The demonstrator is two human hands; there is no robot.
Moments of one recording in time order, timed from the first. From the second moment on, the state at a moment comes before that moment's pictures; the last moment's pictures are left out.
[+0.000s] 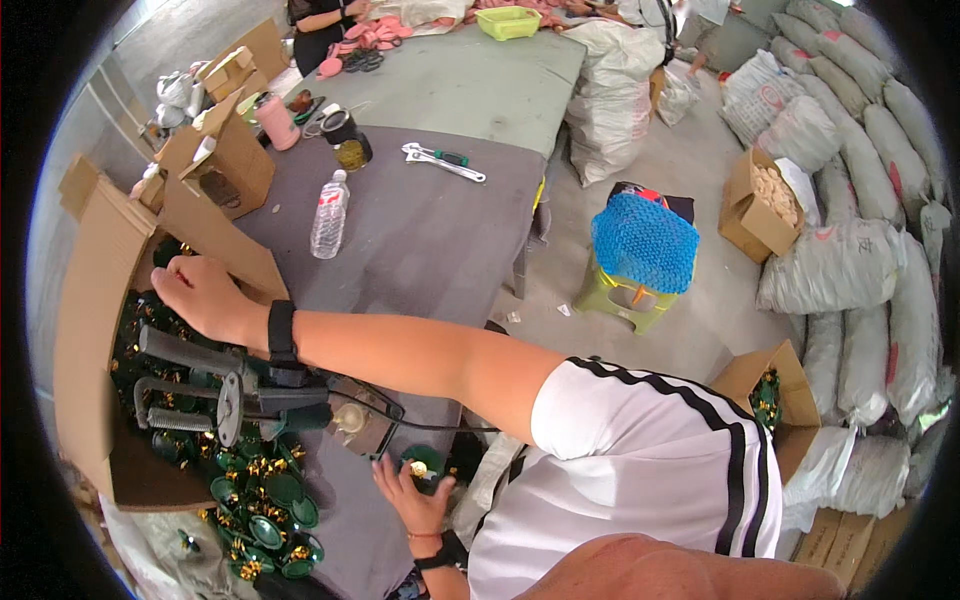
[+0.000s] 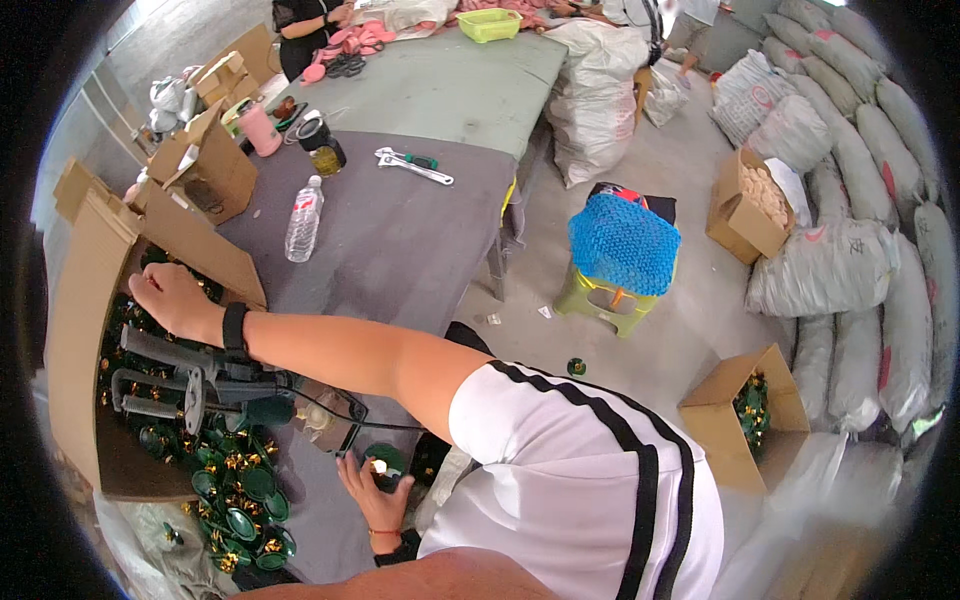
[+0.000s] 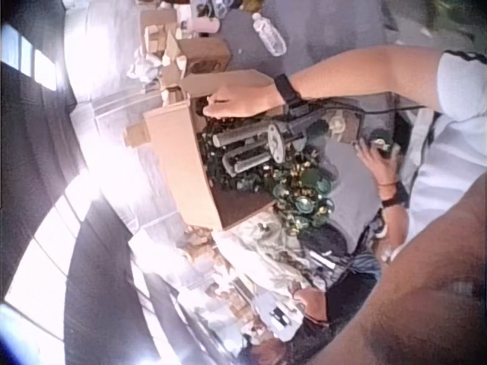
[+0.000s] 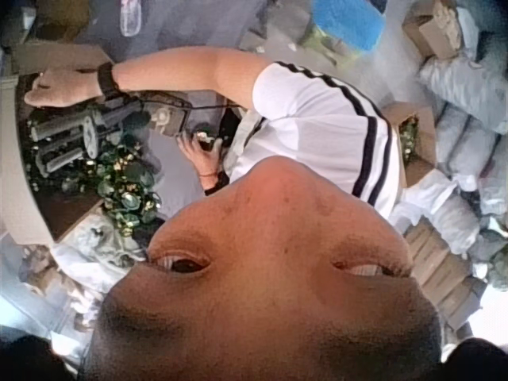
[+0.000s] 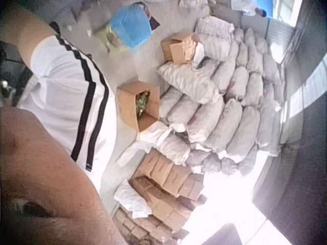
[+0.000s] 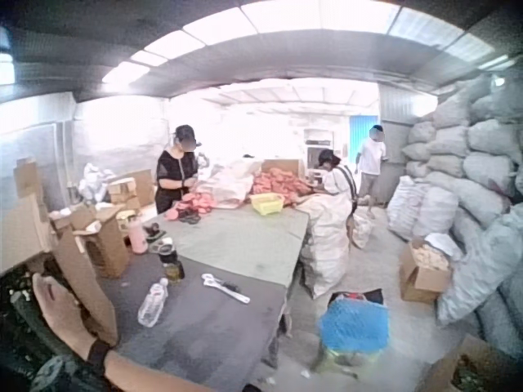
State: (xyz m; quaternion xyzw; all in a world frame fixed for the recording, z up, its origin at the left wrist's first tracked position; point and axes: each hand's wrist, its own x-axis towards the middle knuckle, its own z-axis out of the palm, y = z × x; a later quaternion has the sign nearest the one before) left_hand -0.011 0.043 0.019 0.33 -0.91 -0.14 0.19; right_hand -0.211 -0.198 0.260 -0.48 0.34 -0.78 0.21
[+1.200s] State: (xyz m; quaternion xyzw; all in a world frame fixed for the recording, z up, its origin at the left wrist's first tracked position) left_hand -0.034 -0.064 0.024 0.58 -0.36 -0.66 0.31; right_hand -0.221 -0.186 0.267 -0.48 0.30 -0.73 0.38
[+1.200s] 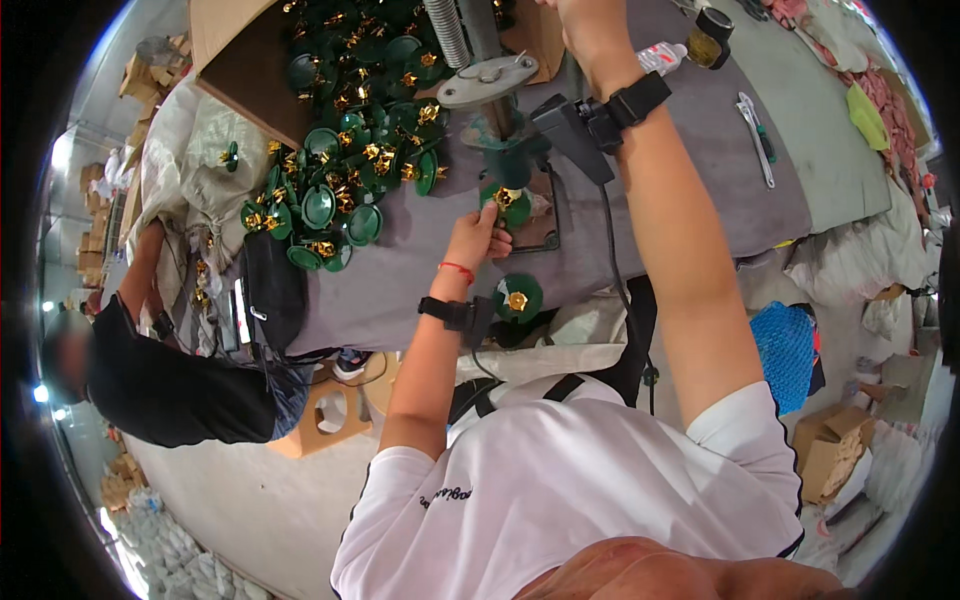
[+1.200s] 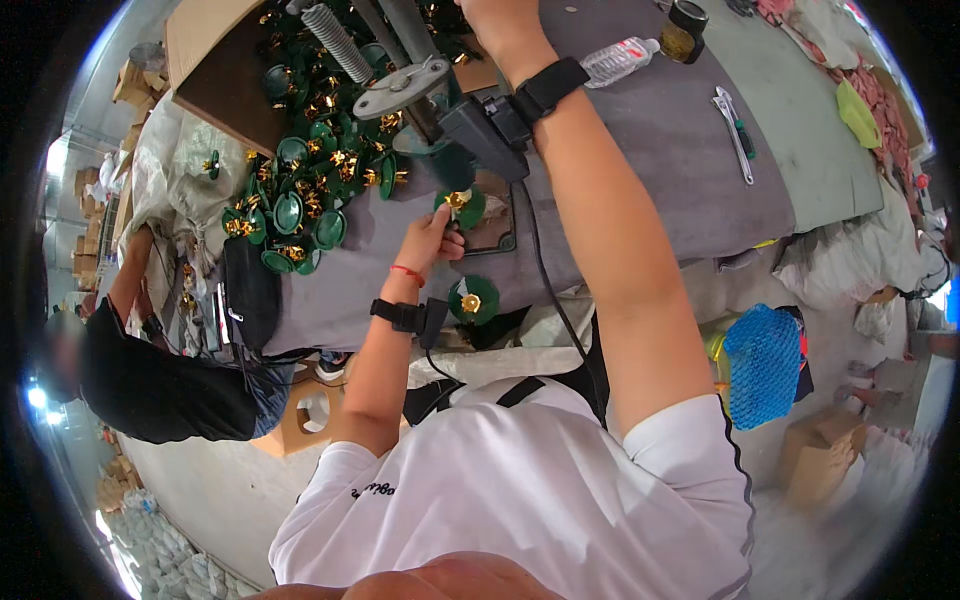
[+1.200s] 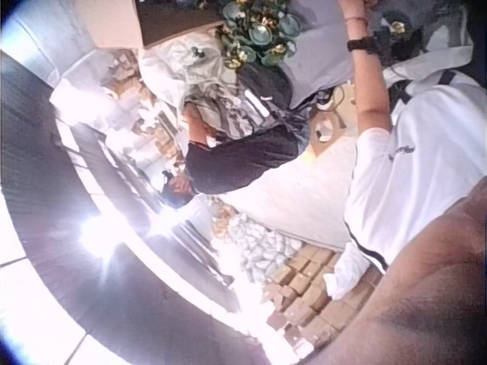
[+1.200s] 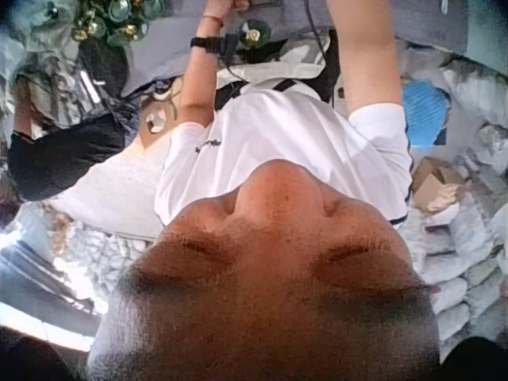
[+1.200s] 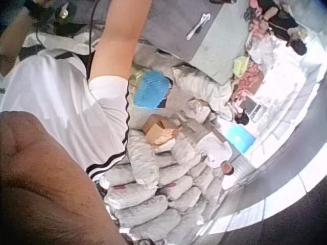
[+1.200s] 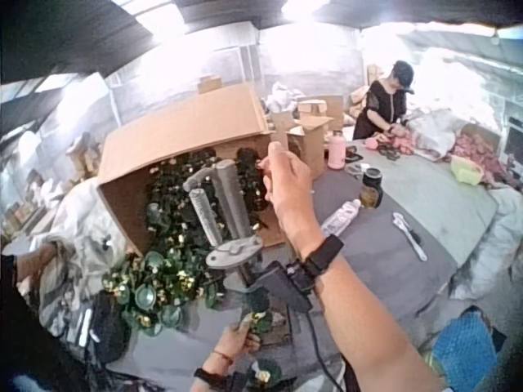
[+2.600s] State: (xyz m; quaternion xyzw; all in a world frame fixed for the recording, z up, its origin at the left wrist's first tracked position) left_hand 0.054 0.004 0.014 0.58 -0.74 -0.01 0.33; right_hand -0.226 -0.196 0.265 -0.52 0.31 -0.74 0.29
